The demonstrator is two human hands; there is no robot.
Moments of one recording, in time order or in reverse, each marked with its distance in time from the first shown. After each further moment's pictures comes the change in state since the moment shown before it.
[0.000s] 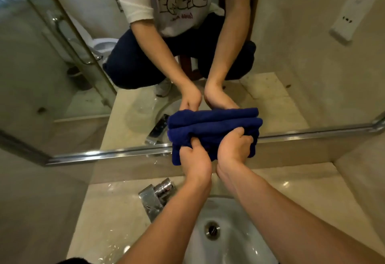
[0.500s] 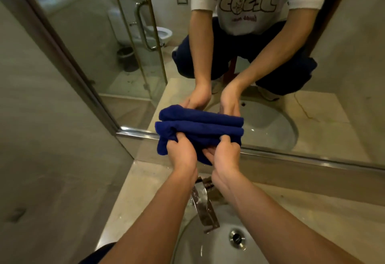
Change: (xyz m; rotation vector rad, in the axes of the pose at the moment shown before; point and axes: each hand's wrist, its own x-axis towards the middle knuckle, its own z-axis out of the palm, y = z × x) left_hand 0.083 0.033 -0.152 -0.241 0.260 -0.024; right_hand -0.125 0.053 0.092 0.053 -0.520 0.115
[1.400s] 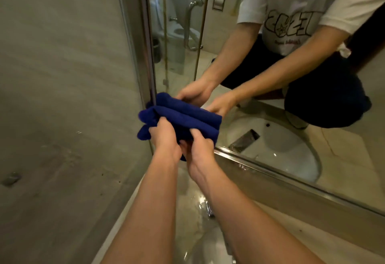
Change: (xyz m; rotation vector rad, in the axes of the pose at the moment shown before) left_hand 0.108 0.066 -0.088 -0.440 0.157 -0.156; right_hand -0.024 0.063 0.139 0.008 -0.297 0.114
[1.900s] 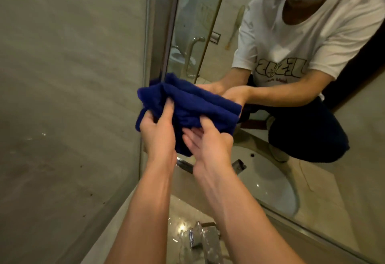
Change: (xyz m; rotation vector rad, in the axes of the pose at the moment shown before) left_hand -0.040 0.070 0.016 -0.104 -0.277 0.366; right_hand -0.080 -0.091 0.053 -0.052 -0.051 -0.226
